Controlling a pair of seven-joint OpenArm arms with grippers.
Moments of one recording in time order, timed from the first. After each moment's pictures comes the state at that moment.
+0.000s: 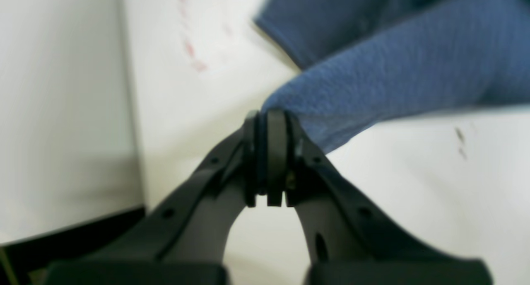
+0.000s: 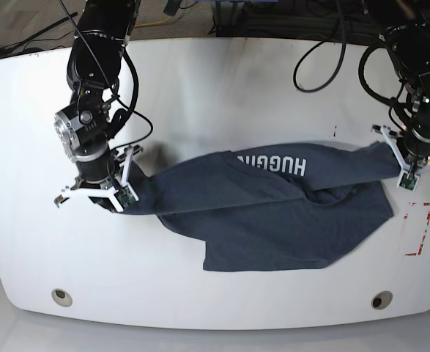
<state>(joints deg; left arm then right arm) 4.8 -16.9 -25.6 114.6 -2.2 -36.3 62.7 0.4 3.3 9.9 113.7 -27.1 39.7 -39.7</state>
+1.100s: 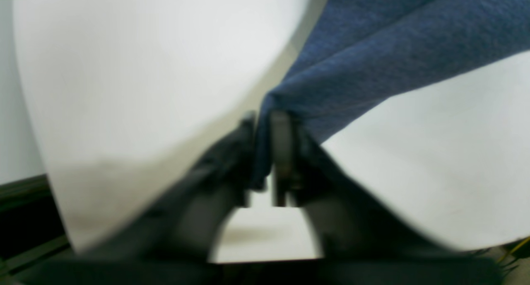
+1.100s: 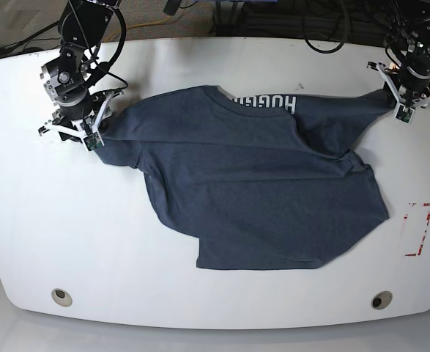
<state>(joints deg) 26.5 -16.4 -31.3 110.0 -1.6 -36.3 43.0 -12.6 2.2 25.3 107.6 -19.3 41.6 -40.0</state>
